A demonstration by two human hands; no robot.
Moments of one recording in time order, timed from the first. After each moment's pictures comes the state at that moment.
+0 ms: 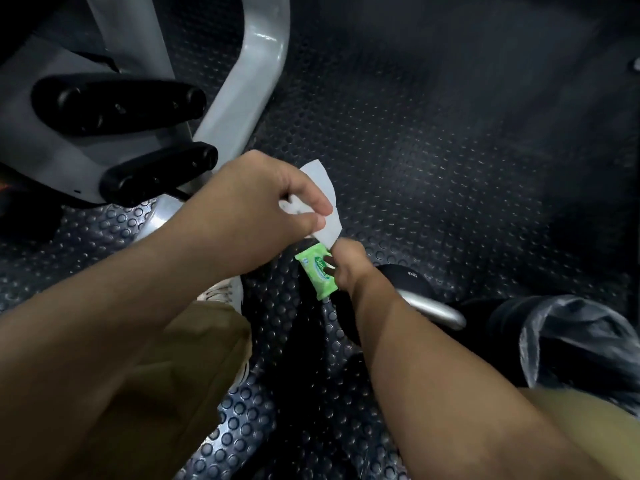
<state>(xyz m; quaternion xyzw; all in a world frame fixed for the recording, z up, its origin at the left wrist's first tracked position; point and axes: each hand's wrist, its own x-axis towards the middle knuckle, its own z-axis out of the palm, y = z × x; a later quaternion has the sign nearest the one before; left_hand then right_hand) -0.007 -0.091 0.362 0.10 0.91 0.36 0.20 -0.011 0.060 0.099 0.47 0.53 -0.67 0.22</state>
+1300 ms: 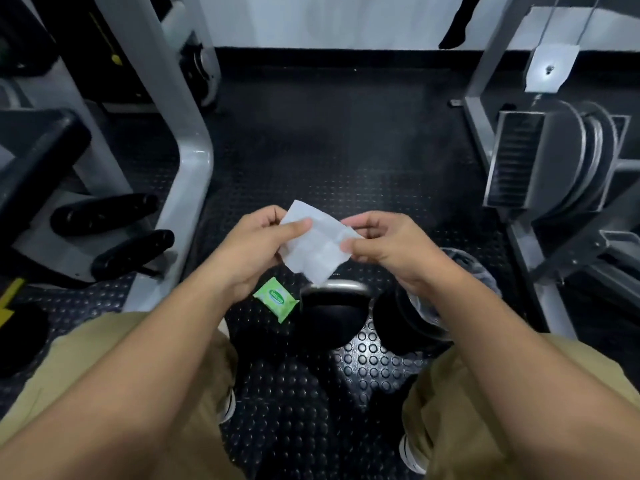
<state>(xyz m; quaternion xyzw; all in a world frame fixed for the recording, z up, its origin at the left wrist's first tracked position) 0.107 0.008 0.429 0.05 0.72 0.62 0.31 0.195 0.212 0.412 0.20 0.69 -0.70 0.03</state>
